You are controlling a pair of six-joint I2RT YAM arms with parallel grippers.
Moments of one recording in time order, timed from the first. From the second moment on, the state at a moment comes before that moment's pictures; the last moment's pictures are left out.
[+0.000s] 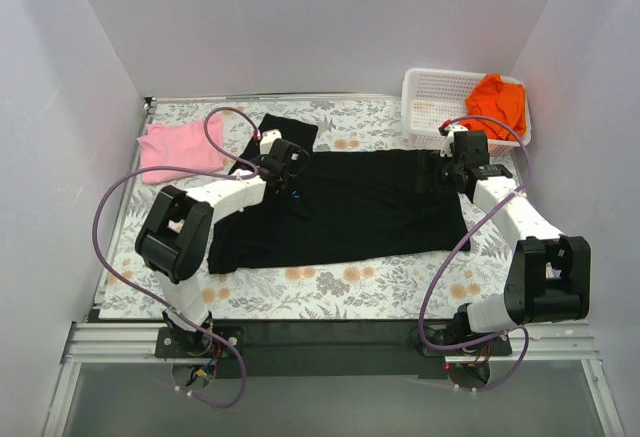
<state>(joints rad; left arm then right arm) -0.53 1.80 1.15 -0.25 -0.40 -0.64 0.11 1.42 0.98 -0.41 -0.12 0.10</state>
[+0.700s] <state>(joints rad) -0.53 1.90 1.27 -0.26 -0.37 -0.59 0.12 1.42 0.98 -0.41 -0.11 0.10</state>
